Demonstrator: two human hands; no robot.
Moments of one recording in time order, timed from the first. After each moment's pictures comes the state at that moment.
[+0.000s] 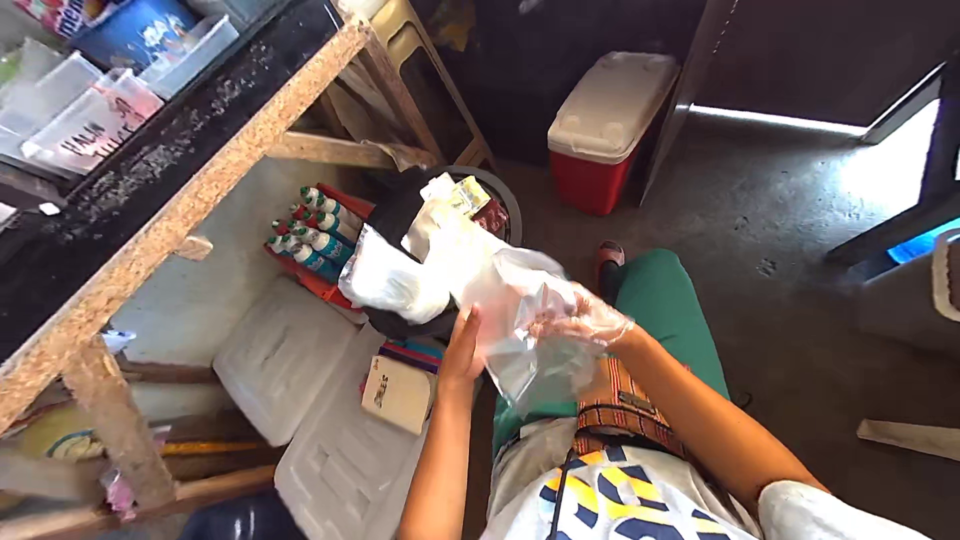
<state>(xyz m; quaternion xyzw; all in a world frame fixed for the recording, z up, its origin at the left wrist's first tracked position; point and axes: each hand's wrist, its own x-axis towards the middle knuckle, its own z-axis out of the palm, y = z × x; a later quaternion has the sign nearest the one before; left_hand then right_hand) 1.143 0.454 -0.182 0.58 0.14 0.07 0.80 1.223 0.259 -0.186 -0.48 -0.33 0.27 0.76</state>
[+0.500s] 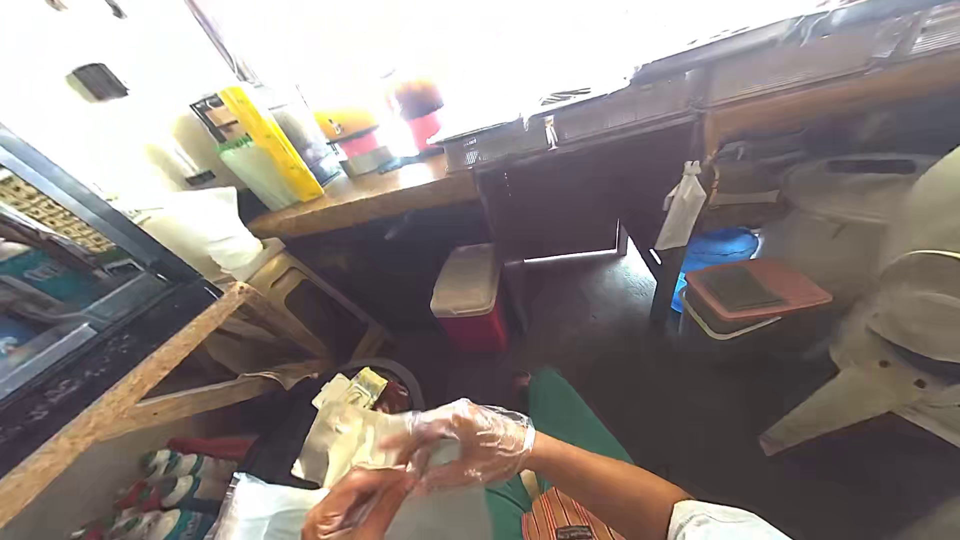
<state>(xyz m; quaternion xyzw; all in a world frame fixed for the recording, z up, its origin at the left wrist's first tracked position) 1.157 0.433 -0.074 0.74 -0.25 0.22 0.58 1.218 0.236 -0.077 -0.59 -0.50 -0.03 0.63</state>
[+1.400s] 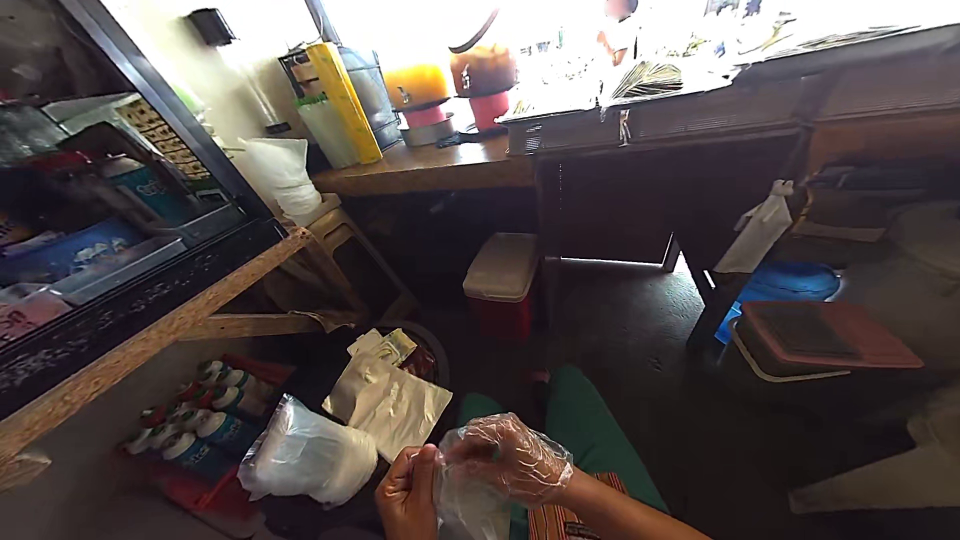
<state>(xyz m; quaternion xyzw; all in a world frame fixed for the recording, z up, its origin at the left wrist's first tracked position) 1.144 0.402 -0.138 0.68 -0.03 0.35 0.65 1.190 0.245 -0.115 -0.67 -0.42 0.01 0.61</state>
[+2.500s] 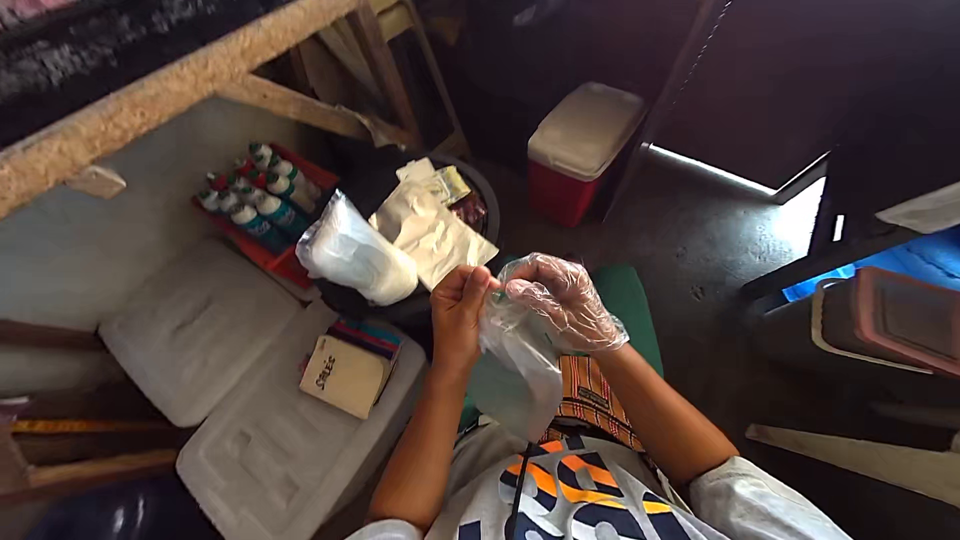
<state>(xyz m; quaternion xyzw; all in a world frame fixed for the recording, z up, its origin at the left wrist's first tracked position) 1.153 0.411 -0.137 0.60 0.00 0.24 0.76 1.215 0.266 -0.131 -0.64 -0.41 0.00 0.65</state>
